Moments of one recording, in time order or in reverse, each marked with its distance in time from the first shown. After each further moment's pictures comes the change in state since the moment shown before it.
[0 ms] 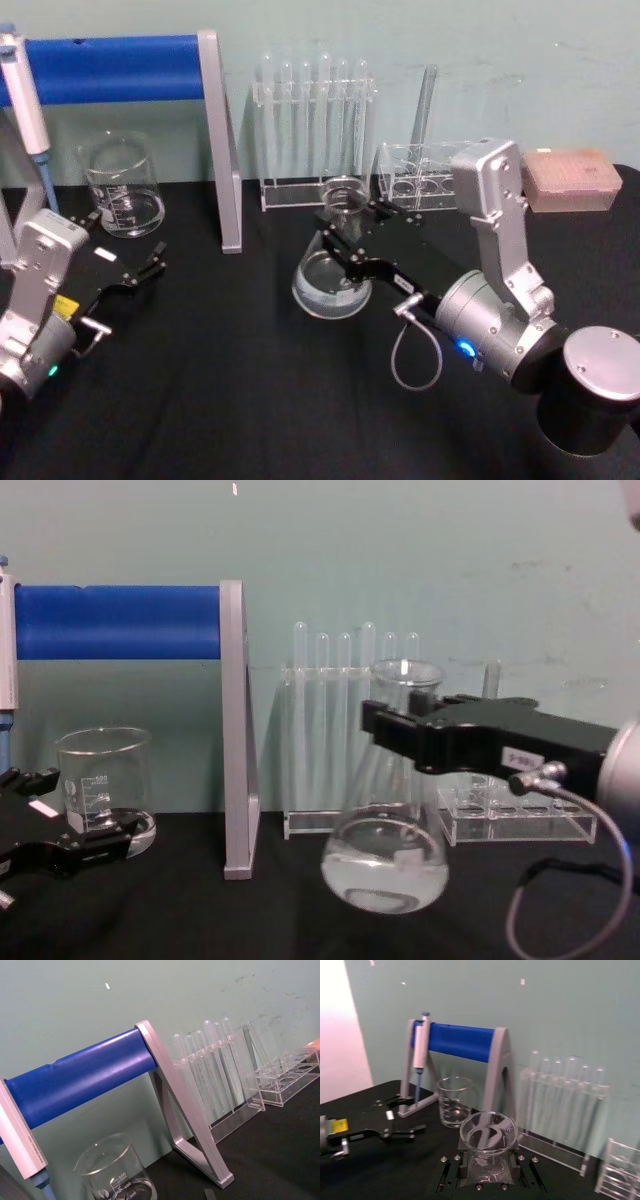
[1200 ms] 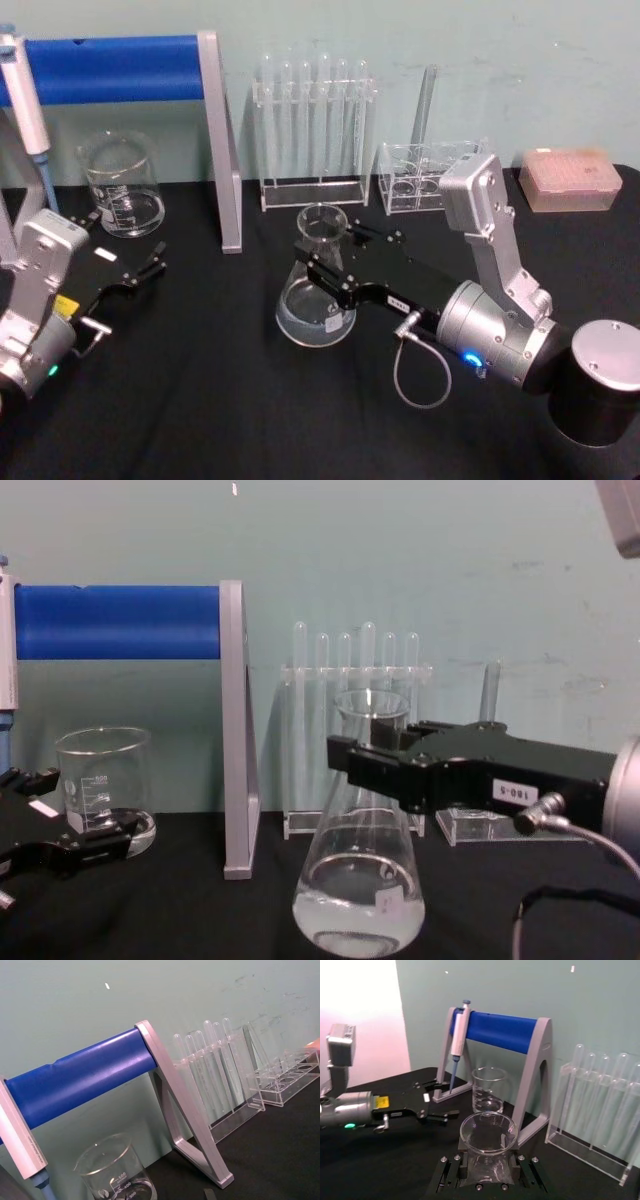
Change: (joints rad) left arm 0.000 0.000 0.000 0.000 0.000 0.000 0.000; right arm 0.063 0.124 -0.084 0.046 0.110 -0.034 0.105
